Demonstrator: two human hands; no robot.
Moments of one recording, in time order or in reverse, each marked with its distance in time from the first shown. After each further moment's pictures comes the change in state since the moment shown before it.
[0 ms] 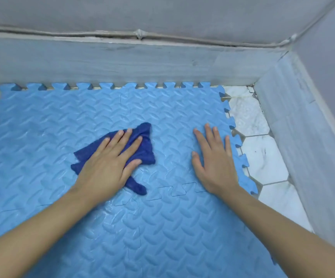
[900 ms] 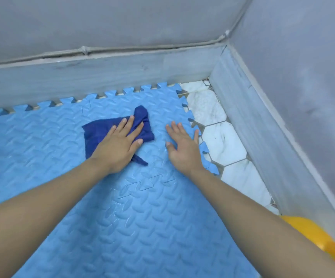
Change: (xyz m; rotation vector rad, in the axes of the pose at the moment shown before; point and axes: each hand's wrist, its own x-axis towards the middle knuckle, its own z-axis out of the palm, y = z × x) left_hand 0.082 0.068 -0.011 -0.080 -0.204 0.113; right_hand 0.006 0.013 -0.014 0.368 -0.042 0.180
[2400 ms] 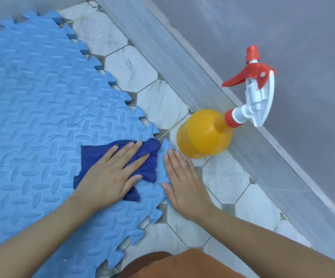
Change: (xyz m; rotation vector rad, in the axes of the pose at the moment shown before) left_hand -0.125 0.169 0.108 0.216 -0.016 0.713; right_hand -0.325 0.096 -0.008 -0.365 -0.014 0.155
